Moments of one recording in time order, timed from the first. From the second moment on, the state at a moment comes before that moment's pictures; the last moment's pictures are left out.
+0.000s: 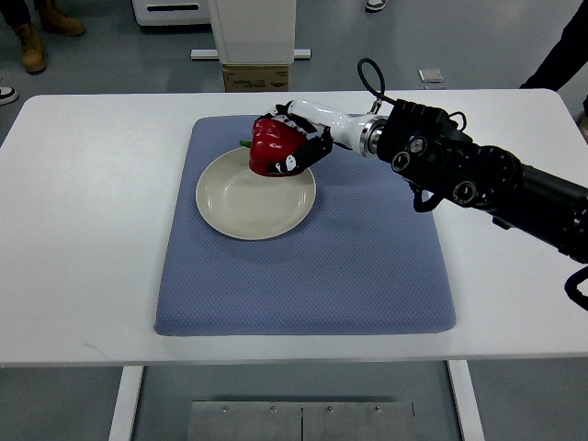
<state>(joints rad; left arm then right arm) -0.03 0.00 -0.22 -0.22 0.01 0.07 -0.05 1.28 0.00 -0.03 0.63 -0.72 0.12 0.23</state>
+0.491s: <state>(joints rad) -0.03 0.00 -0.22 -0.22 0.01 0.07 -0.05 1.22 0.00 -0.03 0.66 -0.72 0.12 0.20</state>
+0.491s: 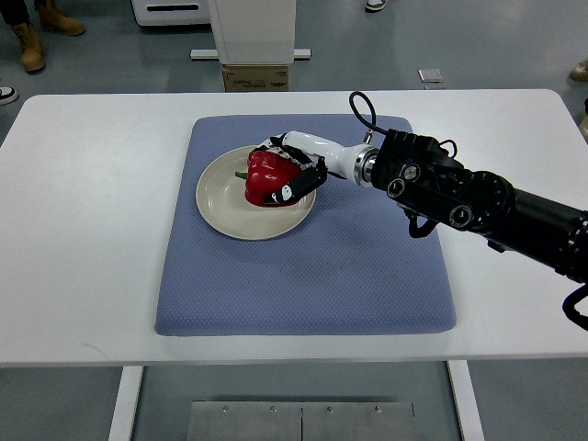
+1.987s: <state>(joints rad) -0.03 0.00 -0.22 -0.22 0.01 0.07 -0.05 1.12 -0.20 0.23 0.65 -0.61 0.12 0.20</state>
